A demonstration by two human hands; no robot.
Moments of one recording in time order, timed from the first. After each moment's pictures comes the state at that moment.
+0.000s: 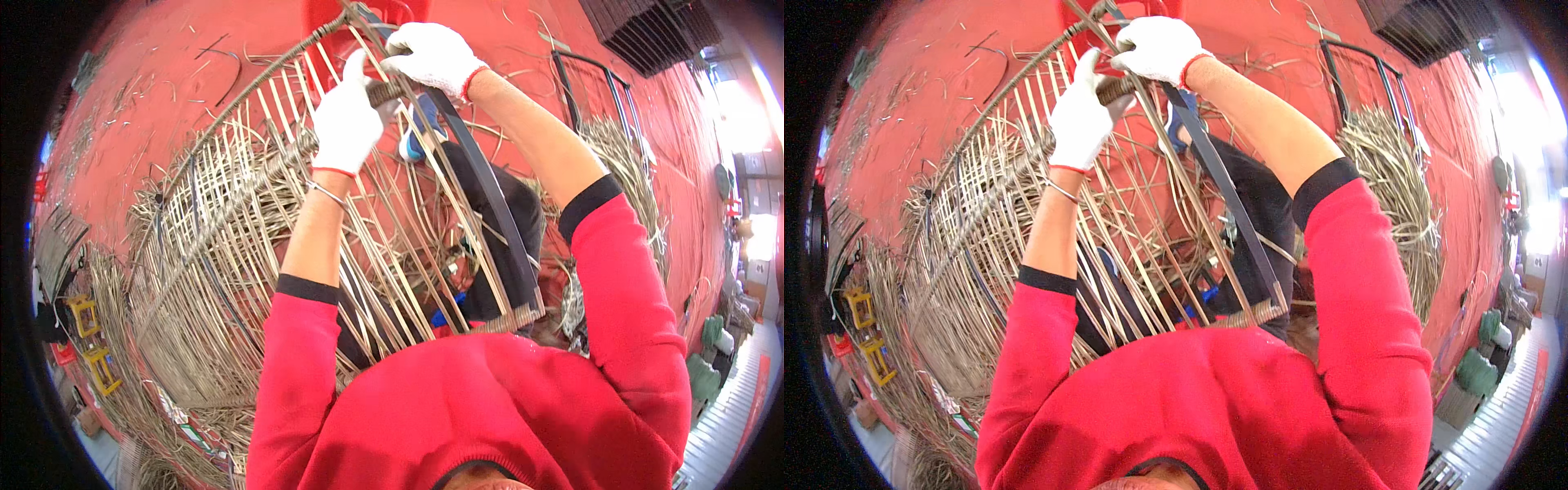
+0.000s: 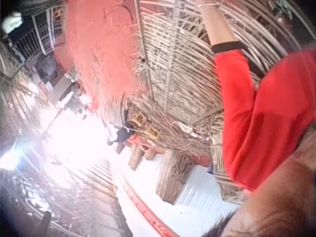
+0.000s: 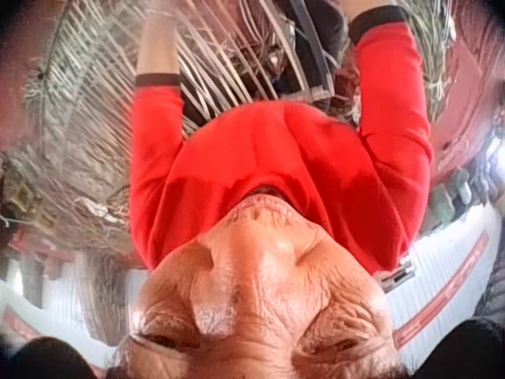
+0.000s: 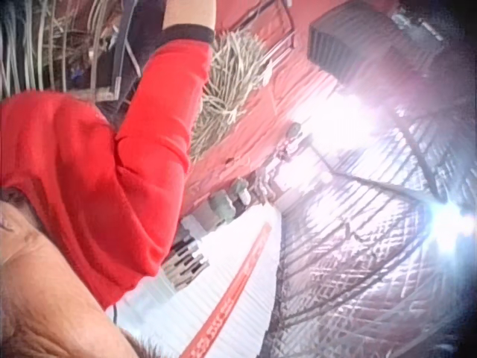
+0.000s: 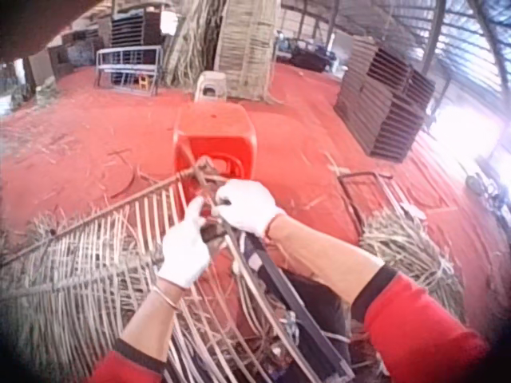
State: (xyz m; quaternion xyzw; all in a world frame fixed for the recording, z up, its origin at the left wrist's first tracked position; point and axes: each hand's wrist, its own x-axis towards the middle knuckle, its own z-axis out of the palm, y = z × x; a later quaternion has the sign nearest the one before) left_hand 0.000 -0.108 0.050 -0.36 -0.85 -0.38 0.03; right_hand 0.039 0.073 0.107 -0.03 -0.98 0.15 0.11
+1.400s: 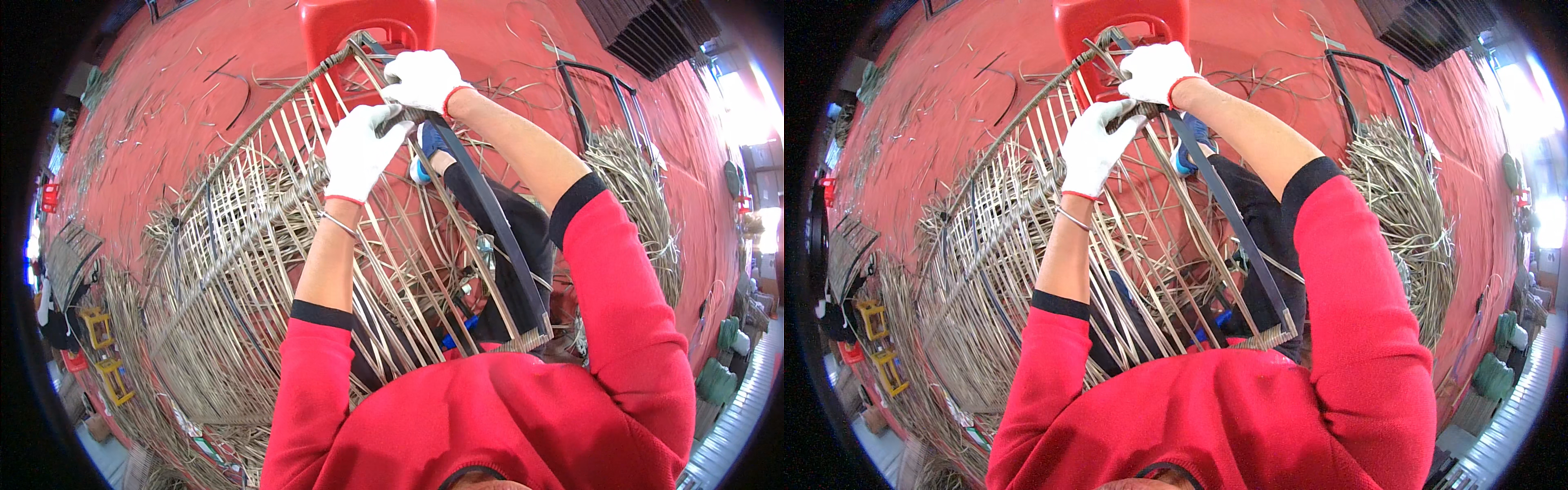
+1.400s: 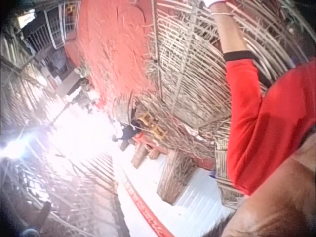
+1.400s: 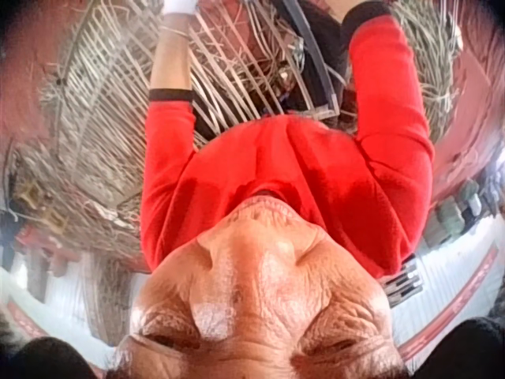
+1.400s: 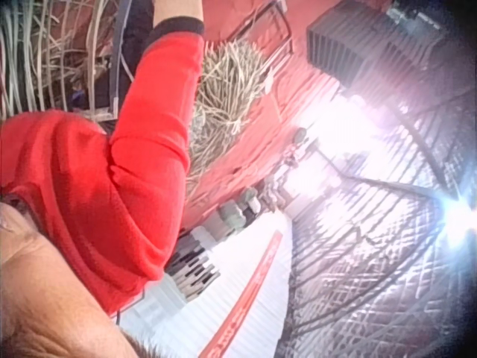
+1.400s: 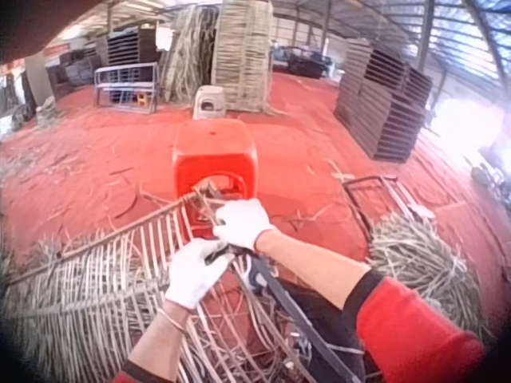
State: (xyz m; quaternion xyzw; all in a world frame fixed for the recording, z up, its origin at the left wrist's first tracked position) left_hand -0.005 -0.103 0.051 -0.38 -0.82 -0.43 -0.01; right_hand 0.006 0.082 0.083 -0.06 -1.00 0.03 0.03
